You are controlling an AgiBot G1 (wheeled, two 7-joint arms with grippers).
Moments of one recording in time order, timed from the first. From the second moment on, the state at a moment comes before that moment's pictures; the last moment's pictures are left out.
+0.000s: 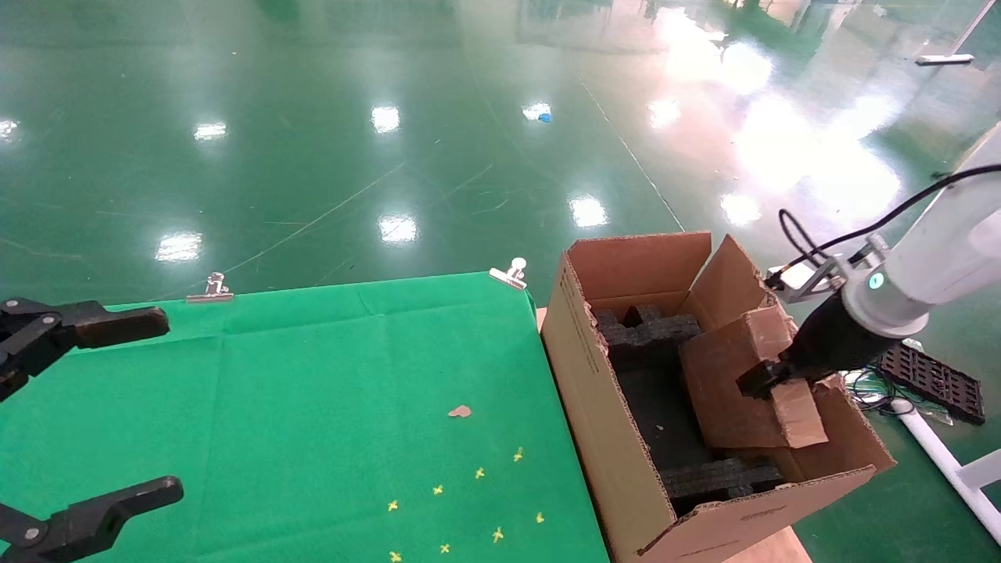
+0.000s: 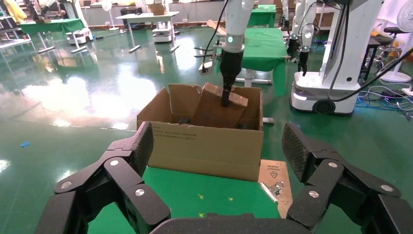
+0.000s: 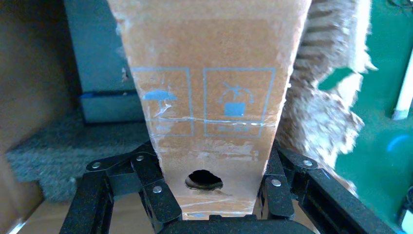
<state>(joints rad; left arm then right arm) -1.08 0.61 0.29 -1.28 0.72 1.49 -0.18 1.90 -0.93 -1.74 0.00 -1.37 -1.30 0.95</state>
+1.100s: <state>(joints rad) -1.08 0.60 0.30 -1.28 0.72 1.49 -0.18 1.80 -0.93 -1.71 0.01 -1.33 -1.17 0.91</state>
